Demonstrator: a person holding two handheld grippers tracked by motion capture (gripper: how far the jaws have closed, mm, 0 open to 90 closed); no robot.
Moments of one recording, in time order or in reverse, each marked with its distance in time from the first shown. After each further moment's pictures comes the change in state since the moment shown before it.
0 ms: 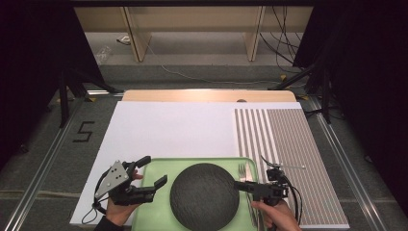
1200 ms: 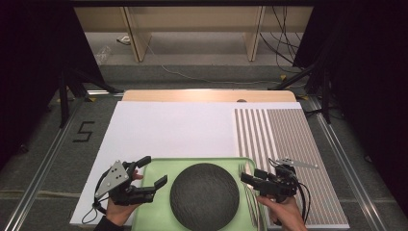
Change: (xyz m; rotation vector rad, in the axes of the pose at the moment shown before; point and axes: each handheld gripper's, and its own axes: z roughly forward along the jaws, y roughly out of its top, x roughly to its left) left arm 0.000 0.000 0.000 0.003 -0.005 -0.002; right arm 0.009 0.008 -0.023 -0.179 -0.070 -0.203
